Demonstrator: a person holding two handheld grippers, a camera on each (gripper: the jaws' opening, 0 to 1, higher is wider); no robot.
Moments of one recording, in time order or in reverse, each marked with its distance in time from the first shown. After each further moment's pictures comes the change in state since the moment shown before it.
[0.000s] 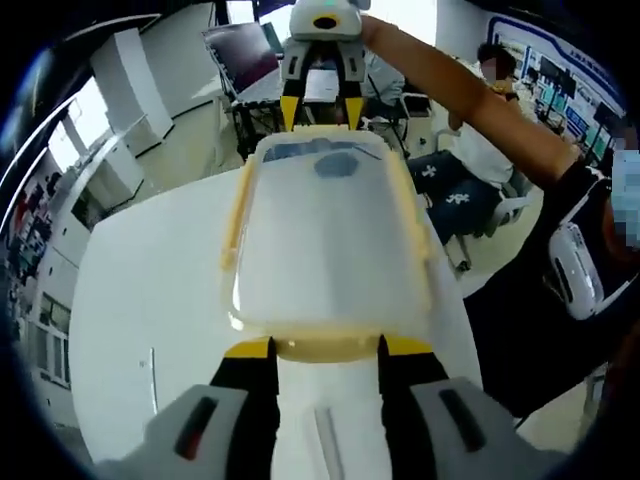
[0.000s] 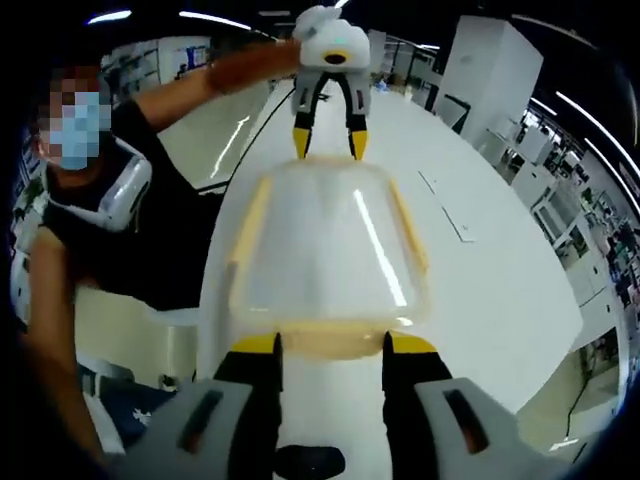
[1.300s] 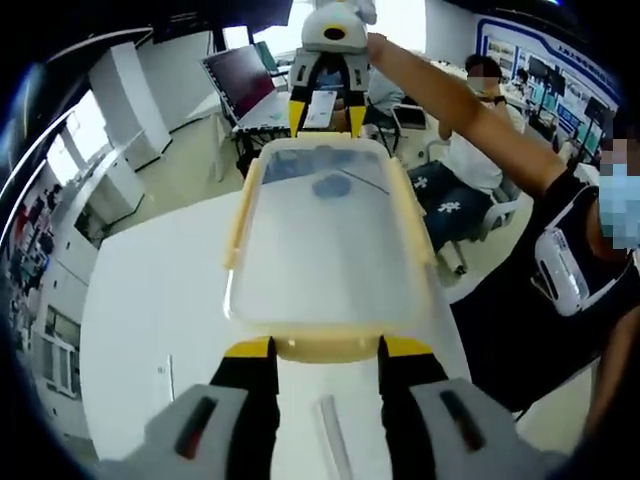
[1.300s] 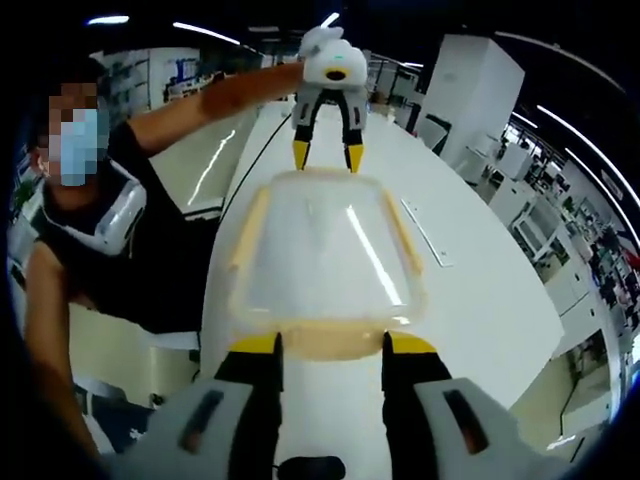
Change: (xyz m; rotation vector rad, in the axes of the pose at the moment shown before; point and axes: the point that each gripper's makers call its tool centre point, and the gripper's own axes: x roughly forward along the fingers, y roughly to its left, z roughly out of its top) left arm -0.040 -0.004 0.008 0.034 -0.045 0.010; right arm -0.010 0.008 0.029 0.007 -0.075 -0.090
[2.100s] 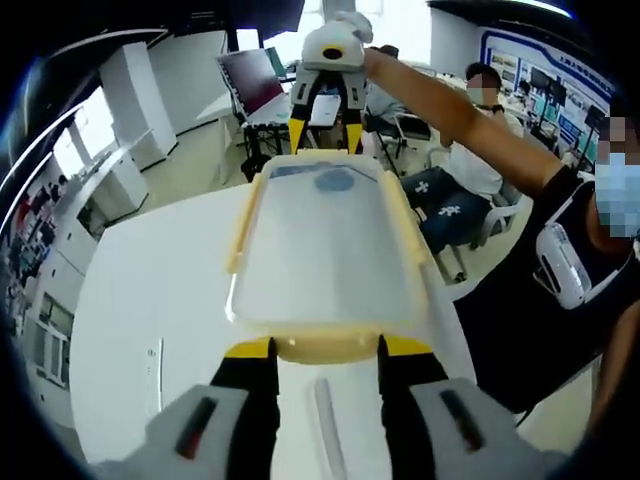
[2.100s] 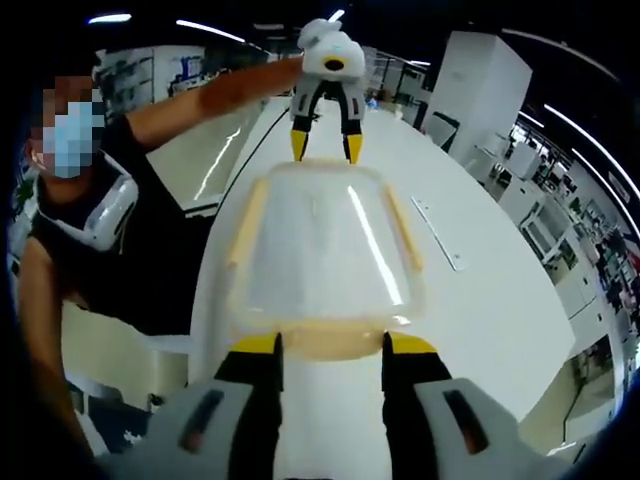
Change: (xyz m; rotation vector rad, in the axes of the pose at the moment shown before) left arm -0.001 -0.002 -0.042 -0.040 -0.047 -0.006; right arm 0.042 -0.009 0.006 -0.016 -0.003 0.043
